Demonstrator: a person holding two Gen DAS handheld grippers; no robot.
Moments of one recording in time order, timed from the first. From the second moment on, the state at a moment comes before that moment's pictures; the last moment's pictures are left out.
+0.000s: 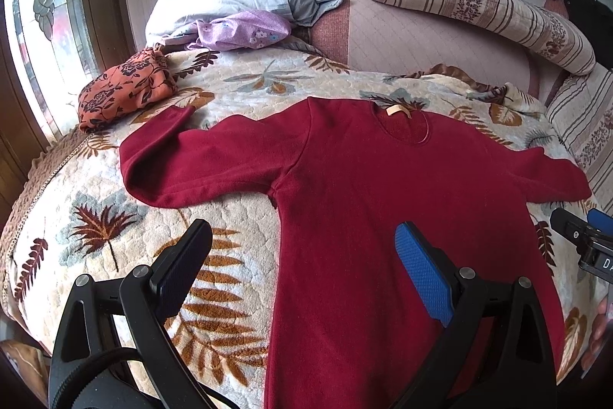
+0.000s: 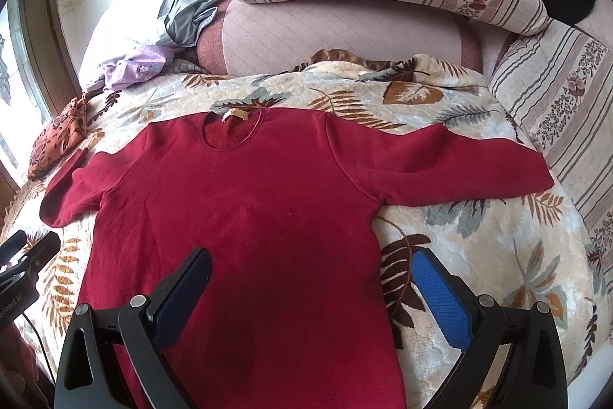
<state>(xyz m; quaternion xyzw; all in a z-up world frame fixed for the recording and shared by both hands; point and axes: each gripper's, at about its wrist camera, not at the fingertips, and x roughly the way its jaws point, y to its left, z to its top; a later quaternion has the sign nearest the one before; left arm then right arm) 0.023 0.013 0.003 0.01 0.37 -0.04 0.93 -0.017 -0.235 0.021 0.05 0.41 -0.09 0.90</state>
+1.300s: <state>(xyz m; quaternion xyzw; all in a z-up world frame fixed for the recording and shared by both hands) 0.064 0.013 -0.006 0.02 0.38 -0.01 0.93 0.041 -0.197 0.005 0.04 0.43 -0.06 0.90</state>
